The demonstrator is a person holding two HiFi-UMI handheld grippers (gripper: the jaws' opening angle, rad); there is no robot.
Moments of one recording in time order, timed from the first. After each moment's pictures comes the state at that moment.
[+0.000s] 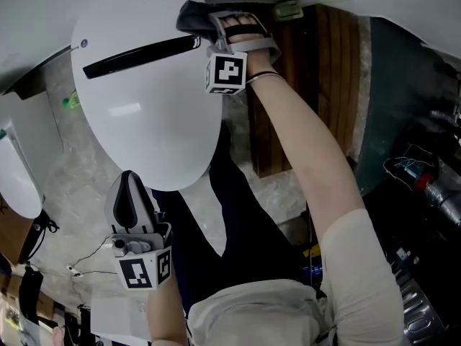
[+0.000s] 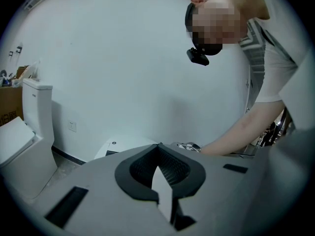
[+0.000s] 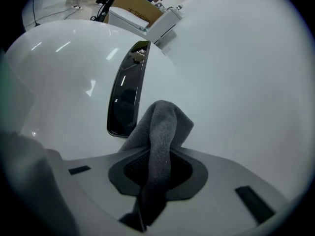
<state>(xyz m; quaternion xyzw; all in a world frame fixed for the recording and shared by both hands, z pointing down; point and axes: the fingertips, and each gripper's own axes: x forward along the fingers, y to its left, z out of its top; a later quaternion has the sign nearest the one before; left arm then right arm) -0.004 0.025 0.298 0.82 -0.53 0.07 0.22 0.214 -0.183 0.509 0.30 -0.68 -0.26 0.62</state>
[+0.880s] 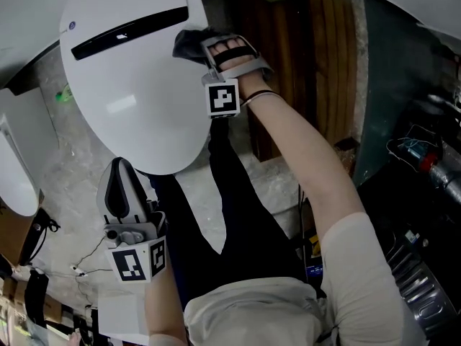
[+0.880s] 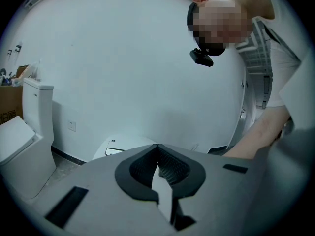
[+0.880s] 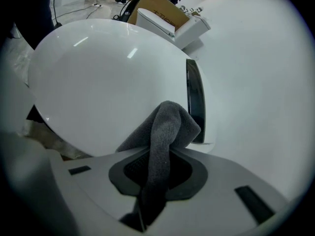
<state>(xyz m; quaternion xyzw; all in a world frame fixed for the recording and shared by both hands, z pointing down) -0.009 0.059 0.298 0.83 -0.51 0.06 0.21 0.186 -0.047 0.537 0.24 -0.69 -0.26 0.63</state>
